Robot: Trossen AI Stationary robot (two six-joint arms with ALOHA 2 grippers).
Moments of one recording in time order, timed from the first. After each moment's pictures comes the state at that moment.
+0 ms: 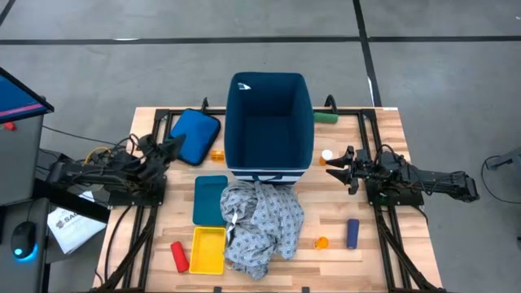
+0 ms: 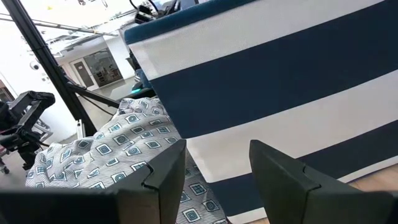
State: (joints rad) left arm 0.00 0.29 0.03 0.89 -0.52 -0.47; right arm -0.13 0.03 0.01 0.01 0.00 0.33
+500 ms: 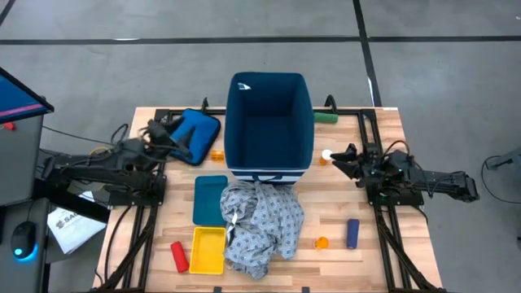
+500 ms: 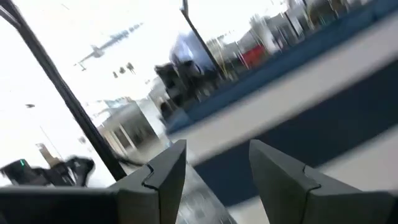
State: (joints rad) left arm 0.03 0.49 0.49 -0.08 -0.88 -0.03; right arm -0.13 0.03 0.01 0.29 0.02 0.55
